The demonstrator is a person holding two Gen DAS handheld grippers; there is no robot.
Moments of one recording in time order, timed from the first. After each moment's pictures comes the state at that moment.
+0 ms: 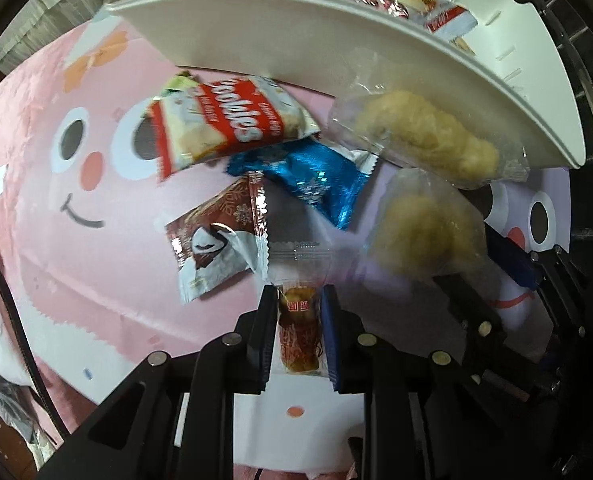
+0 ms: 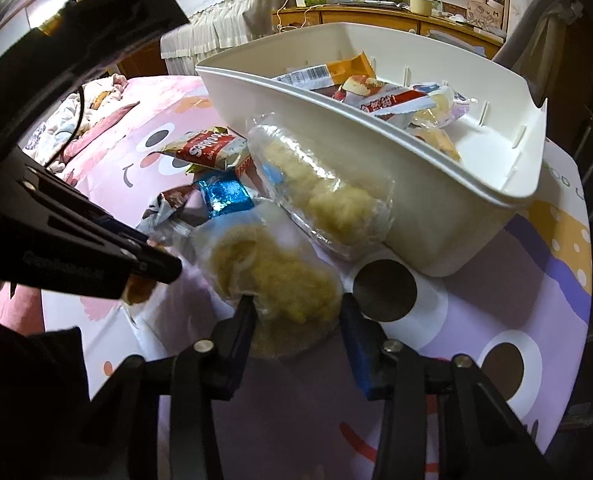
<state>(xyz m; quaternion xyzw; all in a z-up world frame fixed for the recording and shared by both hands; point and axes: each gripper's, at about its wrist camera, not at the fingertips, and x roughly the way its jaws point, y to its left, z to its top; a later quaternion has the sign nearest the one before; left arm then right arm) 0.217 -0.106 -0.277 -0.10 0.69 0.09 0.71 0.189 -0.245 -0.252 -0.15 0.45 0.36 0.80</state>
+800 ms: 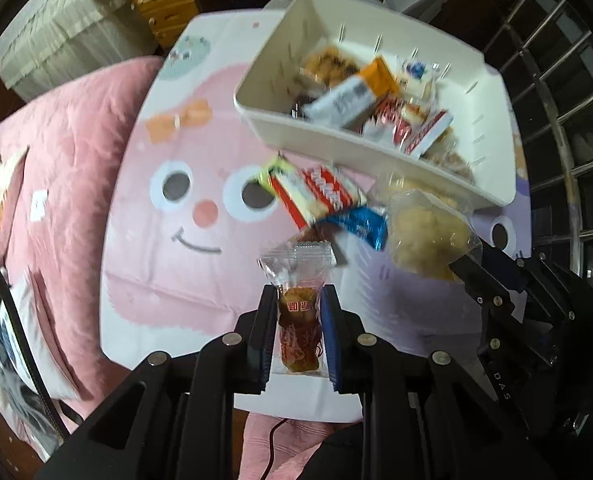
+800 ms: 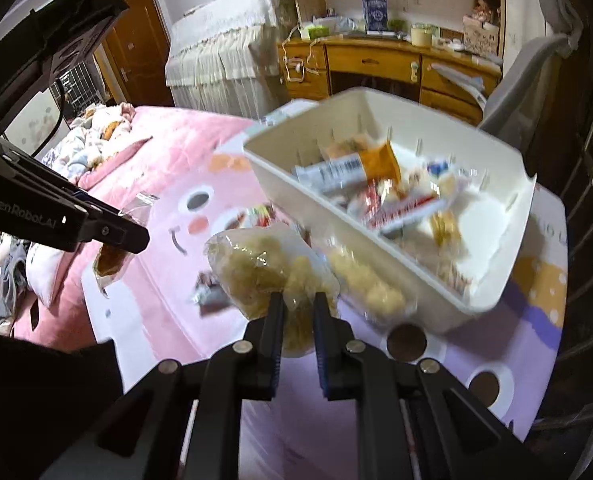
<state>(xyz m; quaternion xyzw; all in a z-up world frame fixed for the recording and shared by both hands) 0.191 -0.043 -0.136 -0.08 0.64 0.08 0.76 0.171 -0.212 -0.160 -0.12 0.42 0.37 0.82</state>
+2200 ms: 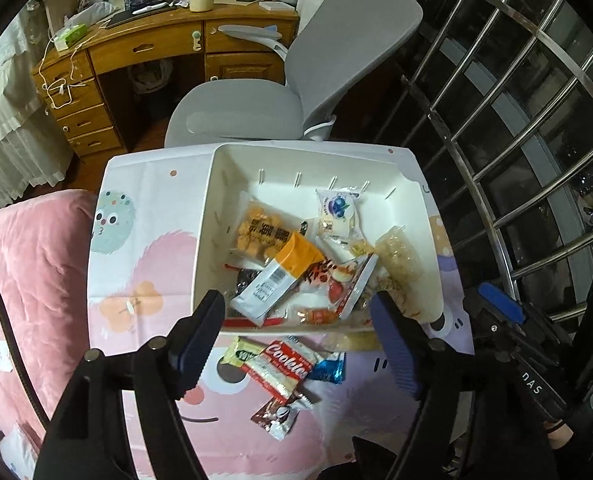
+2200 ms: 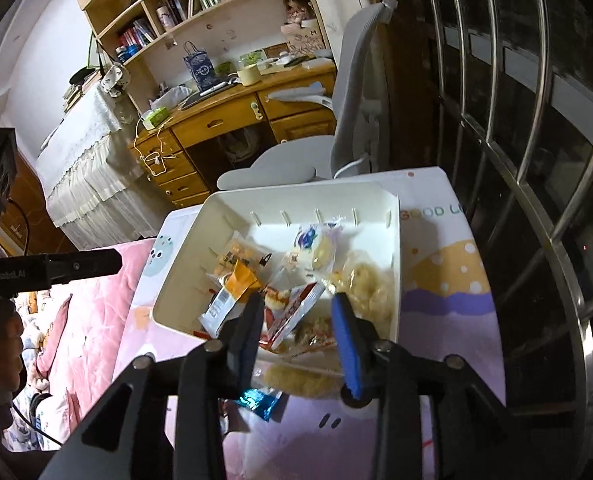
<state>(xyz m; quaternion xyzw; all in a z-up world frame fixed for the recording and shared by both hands) 0.306 0.000 -0.067 -0.06 0.53 -0.09 0.84 0.238 -0.248 -0.085 0.08 0.43 0.12 0.89</state>
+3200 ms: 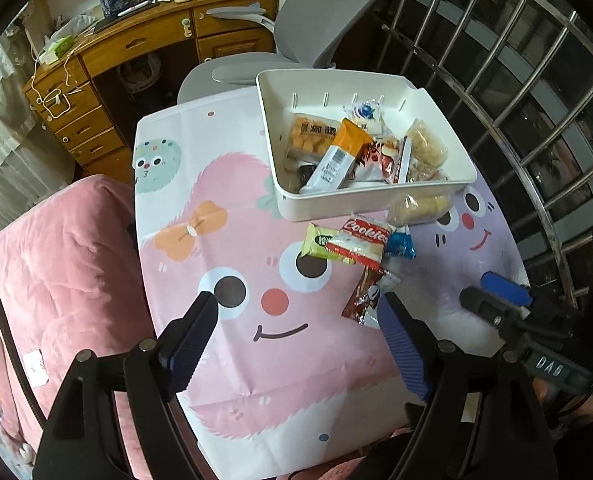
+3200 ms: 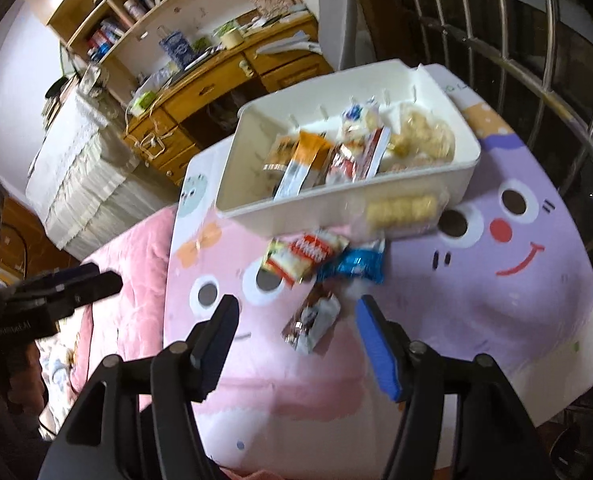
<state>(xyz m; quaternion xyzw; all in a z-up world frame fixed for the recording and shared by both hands) 0.186 0.094 -0.105 0.02 0.55 -0.14 0.82 0.113 -0.137 -0.138 0.17 0.49 0.09 0.85</state>
